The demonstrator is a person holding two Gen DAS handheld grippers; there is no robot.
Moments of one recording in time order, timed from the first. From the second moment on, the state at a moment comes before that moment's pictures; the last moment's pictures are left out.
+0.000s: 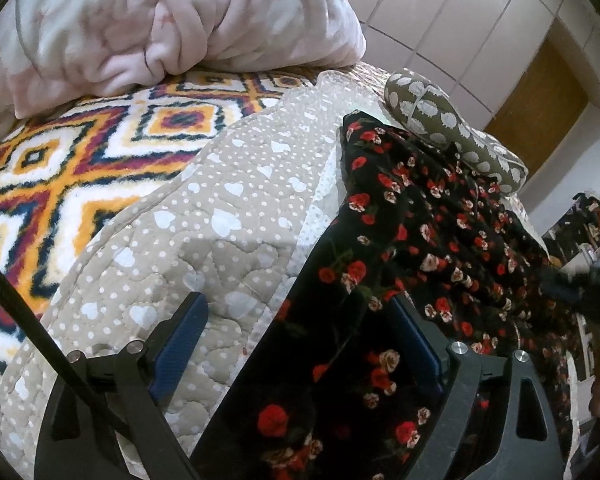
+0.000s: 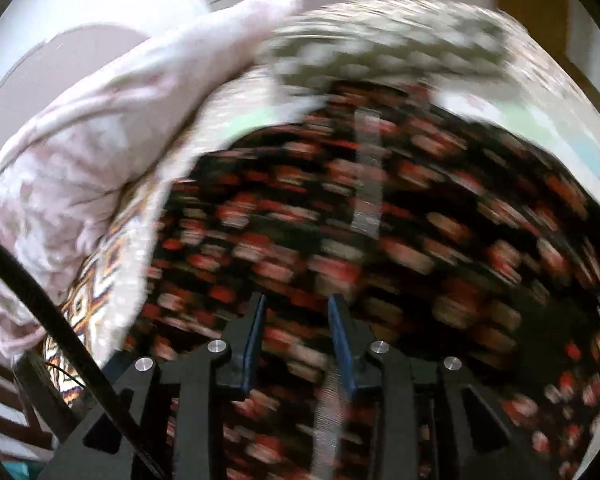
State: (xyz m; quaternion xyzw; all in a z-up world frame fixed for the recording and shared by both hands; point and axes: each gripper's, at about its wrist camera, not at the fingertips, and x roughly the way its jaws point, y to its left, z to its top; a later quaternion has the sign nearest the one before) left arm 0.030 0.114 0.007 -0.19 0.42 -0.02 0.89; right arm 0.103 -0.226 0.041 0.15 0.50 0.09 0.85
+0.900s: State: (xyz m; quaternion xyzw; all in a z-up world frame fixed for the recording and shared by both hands) left arm -0.021 0.067 0.086 -0.15 0.45 -0.03 0.88; right arm -0.180 -0.667 -0.015 0.53 0.28 -0.16 0.78
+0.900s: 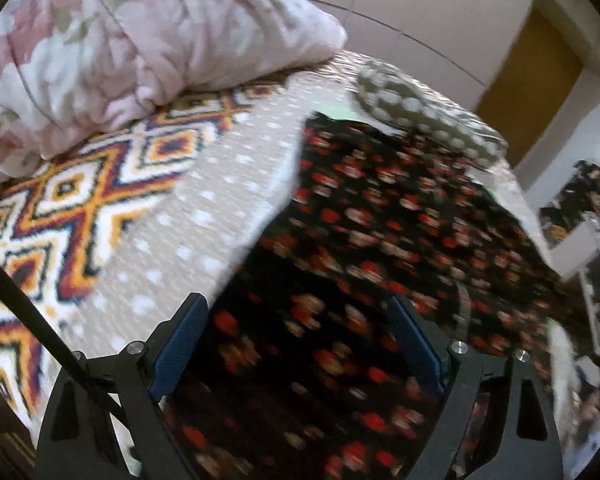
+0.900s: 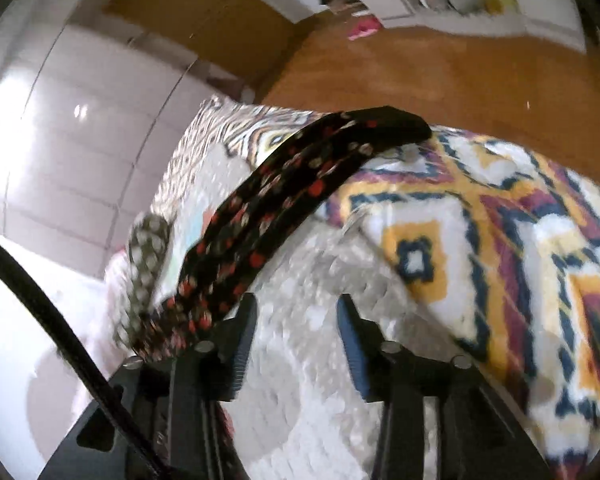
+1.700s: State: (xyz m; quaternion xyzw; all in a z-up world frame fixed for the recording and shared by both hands) left arm -0.057 0.024 0.071 -0.17 0.48 -0.05 0.86; right arm -0.120 -0.766 -0.063 0.62 0.22 -0.21 0.73
